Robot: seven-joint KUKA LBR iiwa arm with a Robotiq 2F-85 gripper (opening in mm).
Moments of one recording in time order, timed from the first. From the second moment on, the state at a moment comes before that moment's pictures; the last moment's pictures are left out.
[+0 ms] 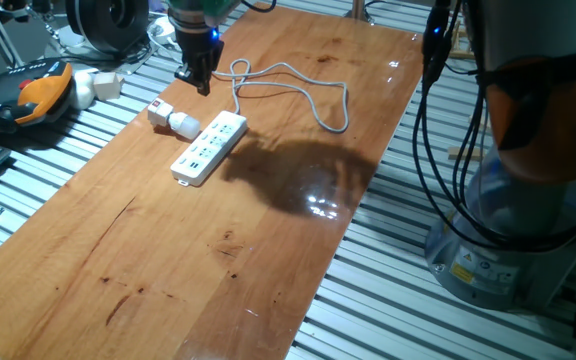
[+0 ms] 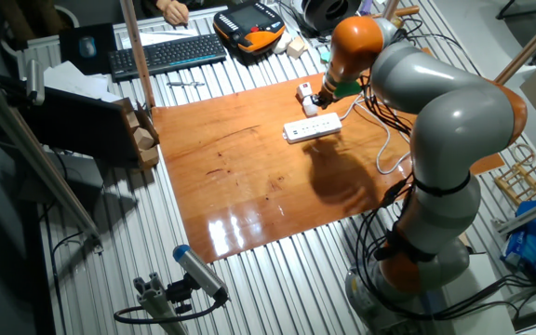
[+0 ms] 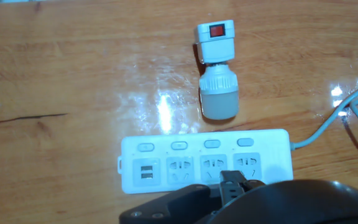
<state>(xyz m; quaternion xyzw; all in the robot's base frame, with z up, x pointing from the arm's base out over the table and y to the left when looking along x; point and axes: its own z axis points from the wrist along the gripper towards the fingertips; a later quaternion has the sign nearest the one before) 0.593 -0.017 0.192 0.02 1.00 -0.03 0.08</state>
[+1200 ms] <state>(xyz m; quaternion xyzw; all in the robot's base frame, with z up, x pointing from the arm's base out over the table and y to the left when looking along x) 0.593 -0.016 0.194 0.01 1.00 0.00 0.06</state>
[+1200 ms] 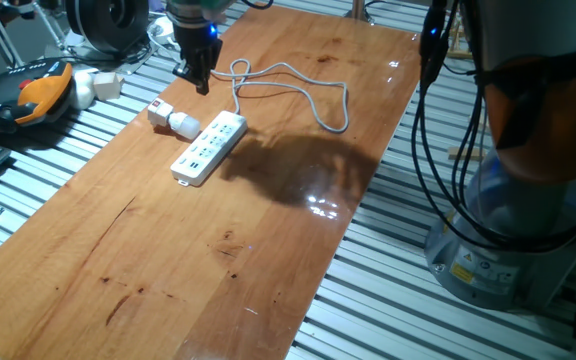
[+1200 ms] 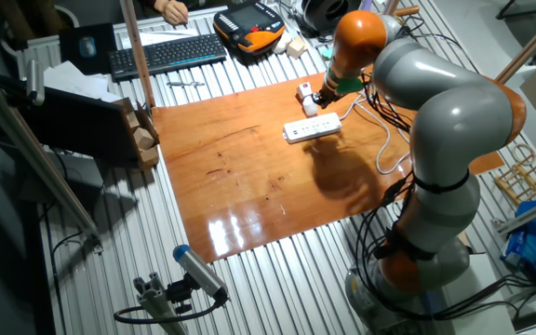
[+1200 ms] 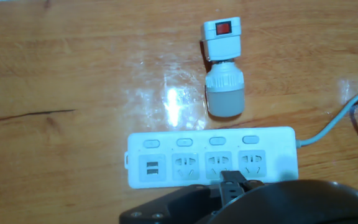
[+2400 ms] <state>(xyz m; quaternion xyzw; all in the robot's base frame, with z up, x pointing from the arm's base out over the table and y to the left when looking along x) 0.665 -0.018 0.193 0.01 1.00 -0.01 0.08</state>
